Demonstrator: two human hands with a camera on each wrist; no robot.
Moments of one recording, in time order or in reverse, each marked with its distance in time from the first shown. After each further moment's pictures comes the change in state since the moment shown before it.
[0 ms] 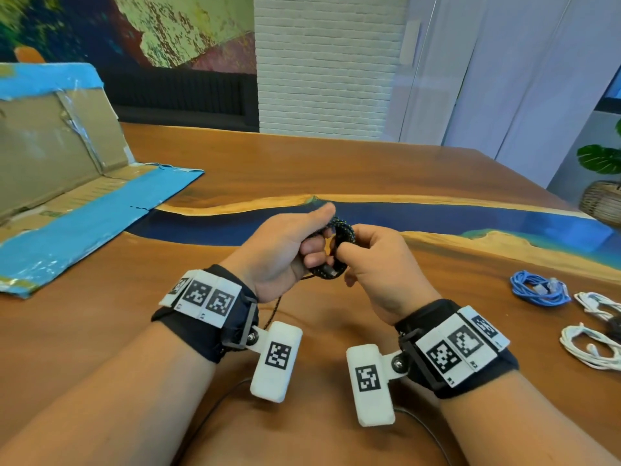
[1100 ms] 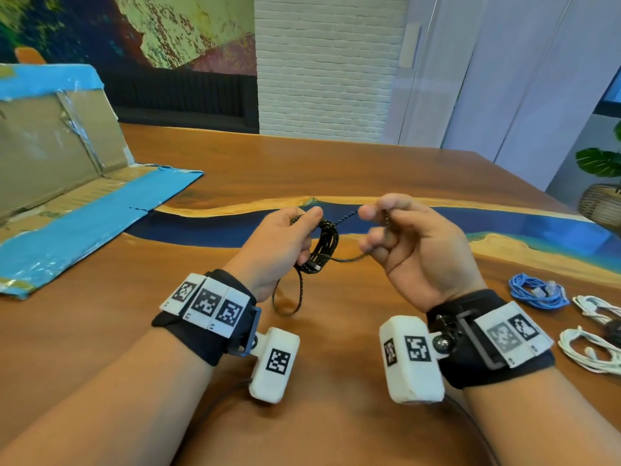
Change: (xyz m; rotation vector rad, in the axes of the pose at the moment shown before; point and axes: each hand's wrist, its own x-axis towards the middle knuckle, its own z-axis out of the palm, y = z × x) left_hand 0.010 -0.008 -0.011 0.413 0.198 0.146; right_hand -0.007 -0.038 -0.034 0.637 -0.059 0.018
